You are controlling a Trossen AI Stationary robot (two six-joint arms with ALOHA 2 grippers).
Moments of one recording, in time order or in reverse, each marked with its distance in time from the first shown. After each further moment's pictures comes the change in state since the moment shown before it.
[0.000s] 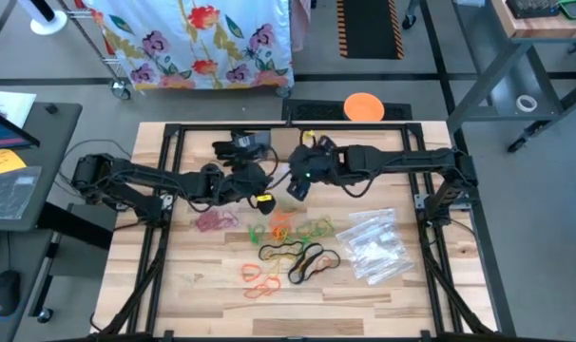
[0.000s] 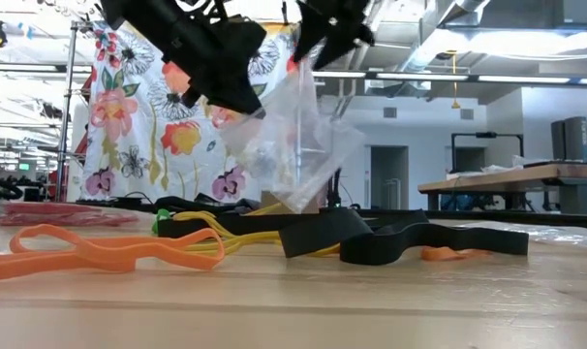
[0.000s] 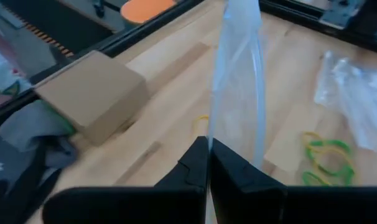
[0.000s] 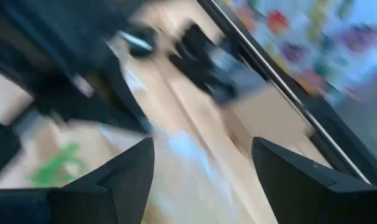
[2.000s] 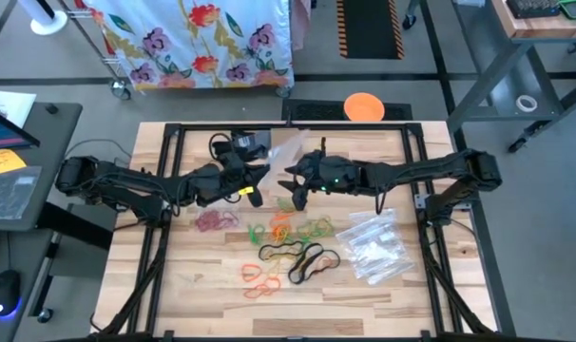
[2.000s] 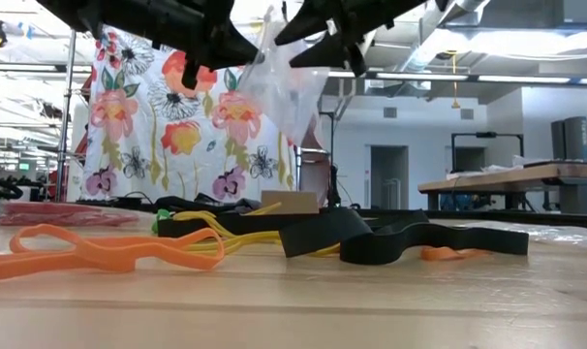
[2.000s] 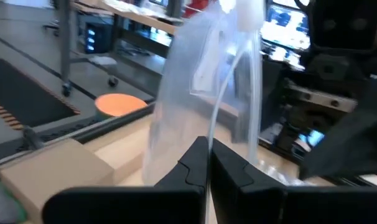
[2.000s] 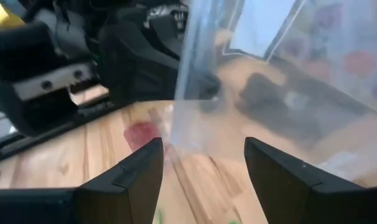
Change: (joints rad) left arm 0.001 -0.174 -0.227 0.580 0.002 0.080; right arm -0.003 -0.190 -0.557 0.902 -0.224 0.025
